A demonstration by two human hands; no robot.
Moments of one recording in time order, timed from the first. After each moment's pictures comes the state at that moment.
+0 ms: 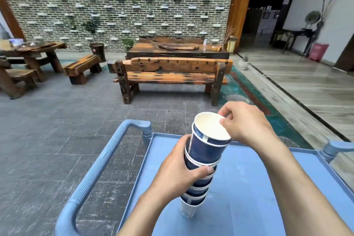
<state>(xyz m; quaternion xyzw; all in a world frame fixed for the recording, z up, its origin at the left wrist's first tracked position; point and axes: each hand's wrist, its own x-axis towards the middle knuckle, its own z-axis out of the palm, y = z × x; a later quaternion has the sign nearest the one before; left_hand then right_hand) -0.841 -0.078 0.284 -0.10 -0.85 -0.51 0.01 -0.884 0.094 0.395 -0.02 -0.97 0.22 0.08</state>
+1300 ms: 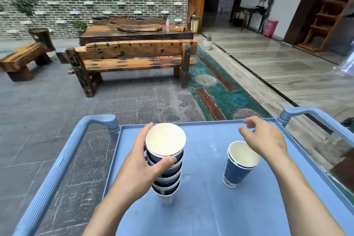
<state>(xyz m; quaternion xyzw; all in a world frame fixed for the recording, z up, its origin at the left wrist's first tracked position) -0.855 -0.095 0.261 -0.12 -0.82 -0.56 -0.01 -0.870 0.229 0.272 -0.25 -0.94 0.20 0.10</state>
